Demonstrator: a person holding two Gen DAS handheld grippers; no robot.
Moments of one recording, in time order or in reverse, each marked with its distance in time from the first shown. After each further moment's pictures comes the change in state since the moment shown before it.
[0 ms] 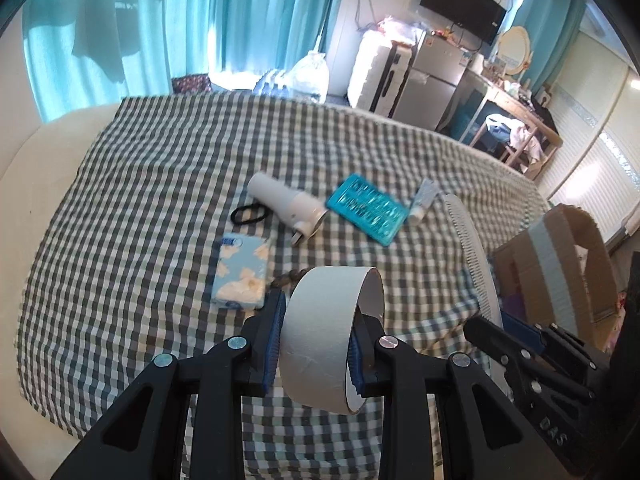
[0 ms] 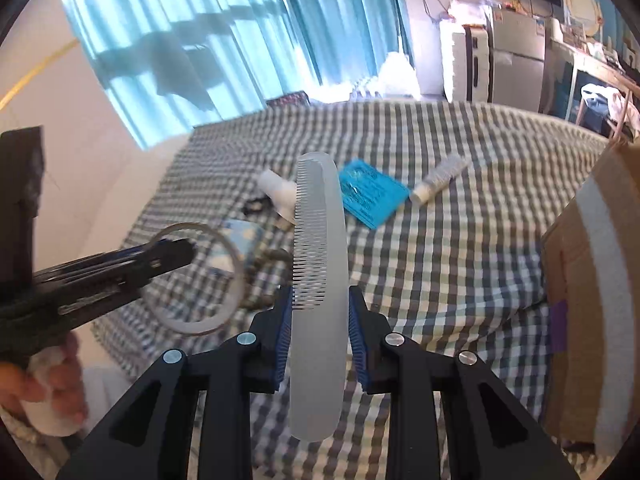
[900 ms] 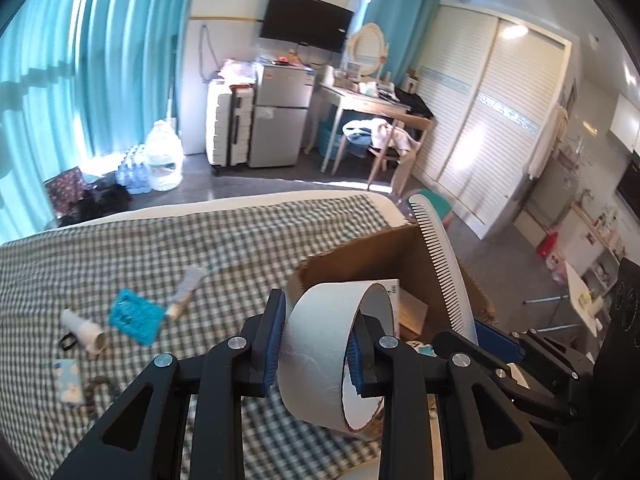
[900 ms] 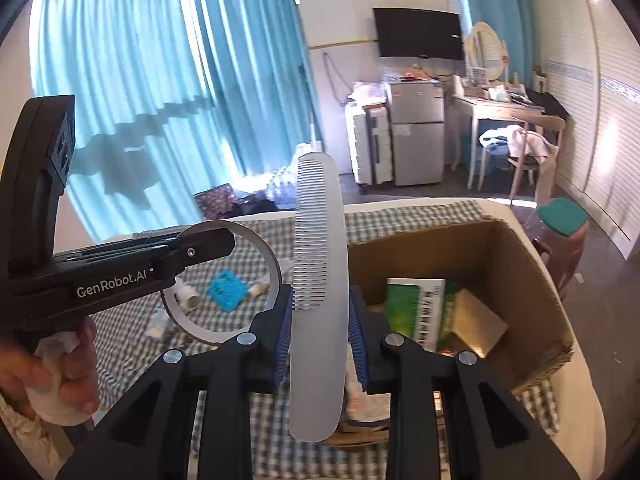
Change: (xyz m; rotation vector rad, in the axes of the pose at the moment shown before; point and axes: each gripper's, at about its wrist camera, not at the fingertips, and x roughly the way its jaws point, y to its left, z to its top) left arm -0.055 -0.275 0.058 0.305 -0.114 -0.323; right arm -0.205 -0.140 0.015 0.117 -0.286 -0.239
